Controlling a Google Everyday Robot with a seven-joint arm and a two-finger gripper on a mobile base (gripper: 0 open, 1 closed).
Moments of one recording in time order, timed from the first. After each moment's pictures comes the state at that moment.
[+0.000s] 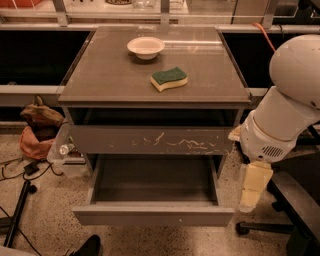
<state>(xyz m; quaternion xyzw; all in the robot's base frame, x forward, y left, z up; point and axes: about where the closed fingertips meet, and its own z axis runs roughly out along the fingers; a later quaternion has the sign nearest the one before) 0.412 -0.184 0.816 -0.64 0.76 0.06 0.07</state>
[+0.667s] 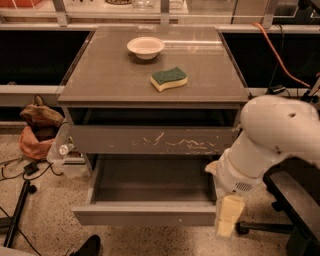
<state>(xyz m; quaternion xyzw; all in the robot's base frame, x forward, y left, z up) 0.388 -0.144 0.724 -0.66 0.74 0.13 0.07</state>
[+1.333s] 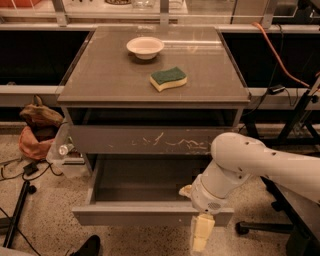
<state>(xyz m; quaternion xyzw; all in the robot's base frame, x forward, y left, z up) 0.379 -0.085 0.615 -0.68 0.69 0.23 0.07</state>
